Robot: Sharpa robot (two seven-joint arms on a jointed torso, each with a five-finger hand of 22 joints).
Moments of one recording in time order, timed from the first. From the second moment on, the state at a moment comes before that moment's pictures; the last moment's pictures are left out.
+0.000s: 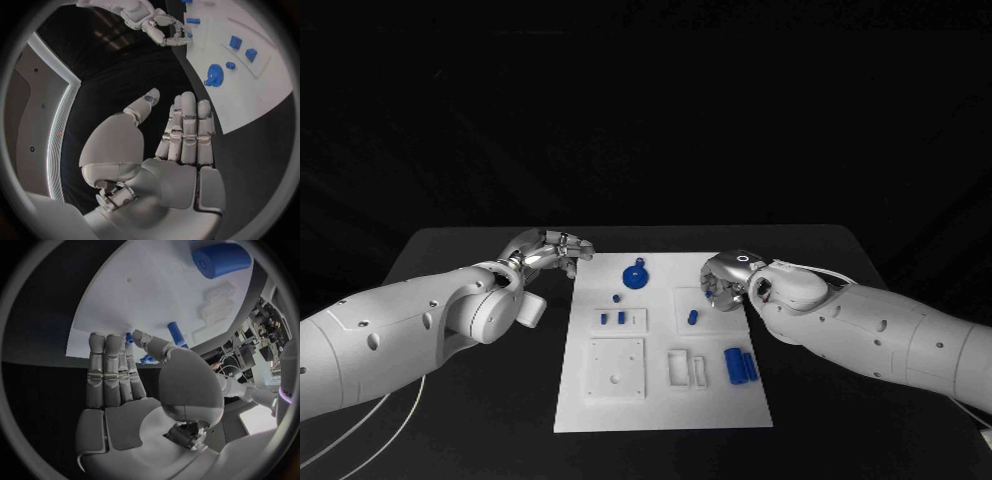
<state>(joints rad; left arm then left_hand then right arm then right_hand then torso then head) 1.25 -0.77 -0.11 1.28 -0.27 -0.27 0.23 1.05 -0.13 0.50 -0.26 0.06 0.87 0.17 0.24 0.54 1.24 0.09 0.08 0.18 1.12 -0.02 1.02 0.36 0.06 0.86 -0.11 0.82 1.22 1.14 -0.62 -0.05 1.14 -1.75 -0.26 -0.11 1.14 -0.23 0.83 -0.21 0.05 0.97 0.13 0.37 0.42 1.25 0.07 0.16 0.18 1.31 -0.03 0.70 0.94 0.22 1.20 0.02 0.65 1.21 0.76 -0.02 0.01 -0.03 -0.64</state>
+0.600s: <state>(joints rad) 1.25 -0.77 -0.11 1.28 -0.27 -0.26 0.23 1.04 -0.12 0.50 -0.26 0.06 0.87 0.17 0.24 0.54 1.24 0.09 0.08 0.18 1.12 -0.02 1.01 0.36 0.06 0.86 -0.11 0.82 1.22 1.14 -0.62 -0.05 1.14 -1.79 -0.28 -0.14 1.13 -0.20 0.85 -0.24 0.05 1.04 0.10 0.40 0.45 1.30 0.03 0.18 0.26 1.32 -0.06 0.80 1.01 0.21 1.23 -0.02 0.75 1.30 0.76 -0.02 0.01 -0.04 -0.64</state>
